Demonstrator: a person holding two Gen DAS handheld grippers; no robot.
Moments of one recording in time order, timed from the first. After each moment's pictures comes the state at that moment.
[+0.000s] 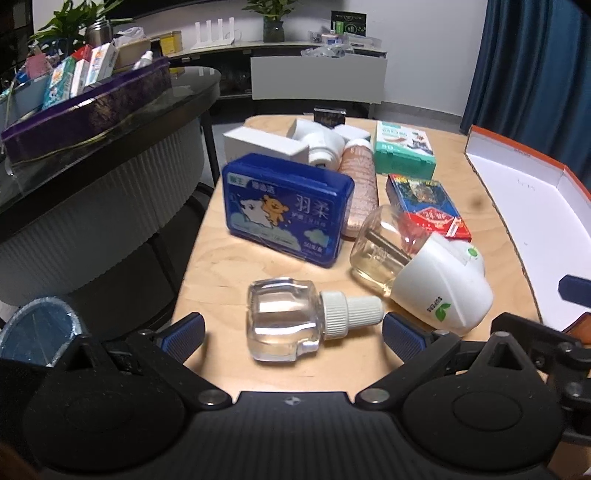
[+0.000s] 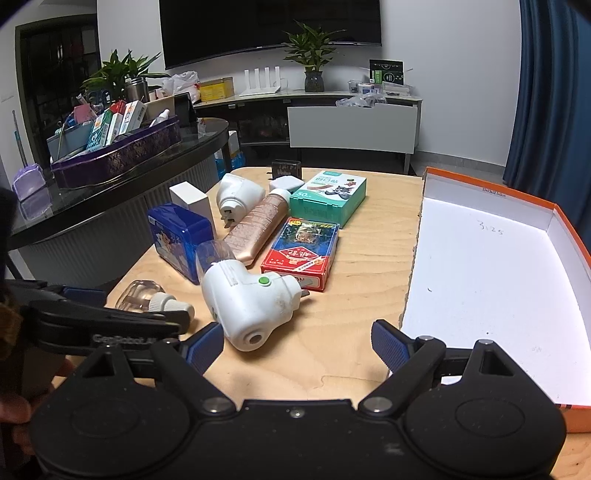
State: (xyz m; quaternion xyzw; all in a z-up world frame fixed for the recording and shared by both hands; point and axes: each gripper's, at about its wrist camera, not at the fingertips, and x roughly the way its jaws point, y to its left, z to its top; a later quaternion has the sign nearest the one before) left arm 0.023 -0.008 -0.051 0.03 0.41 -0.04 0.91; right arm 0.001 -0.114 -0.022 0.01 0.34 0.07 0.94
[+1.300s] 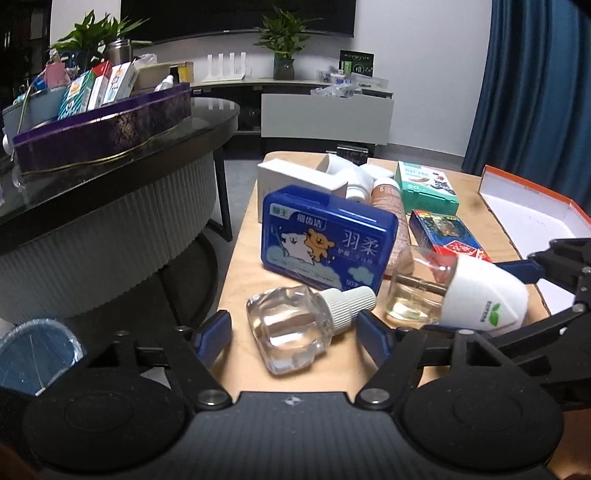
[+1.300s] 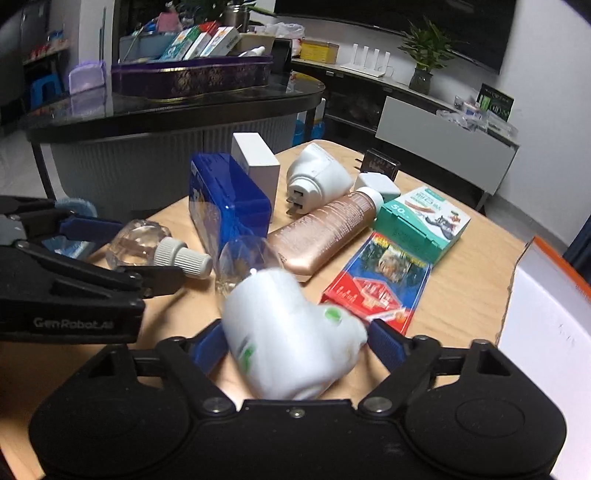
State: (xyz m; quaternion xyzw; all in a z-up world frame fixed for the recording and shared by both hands) left arm 0.027 0.020 -0.055 0.01 0.34 -0.04 0.94; right arm 0.072 -0.067 -0.051 -0.14 0.36 0.19 0.90
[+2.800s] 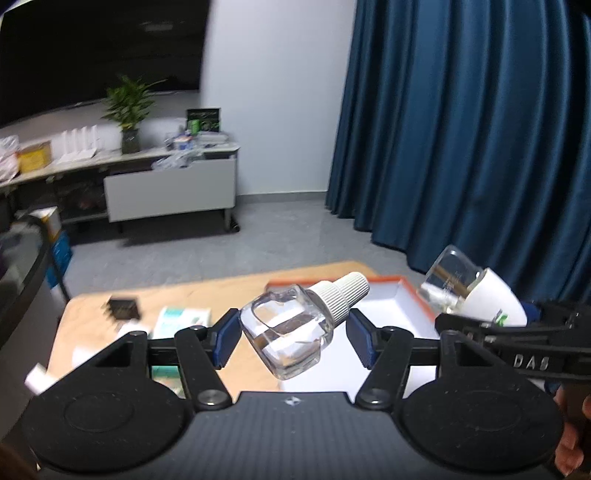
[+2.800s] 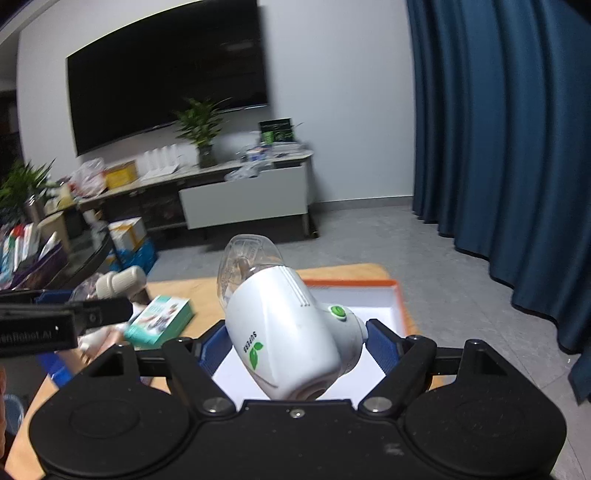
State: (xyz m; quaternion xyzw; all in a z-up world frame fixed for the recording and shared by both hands) left arm 0.084 -0.159 0.060 0.02 0.27 -0.25 0.93; right arm 0.025 -0.319 0.066 0.08 0.26 -0.06 0.96
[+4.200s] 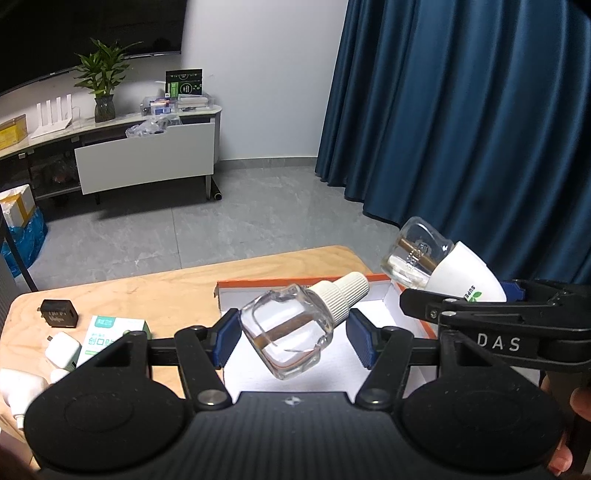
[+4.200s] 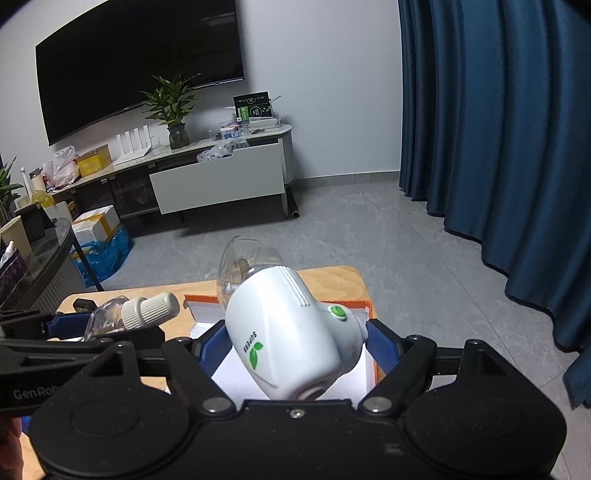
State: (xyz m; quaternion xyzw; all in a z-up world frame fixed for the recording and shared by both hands) left arm 0.133 -0.215 0.052 0.02 0.33 -0.26 0.91; right arm 0.108 -0.364 0.054 0.08 0.31 -0.08 0.94
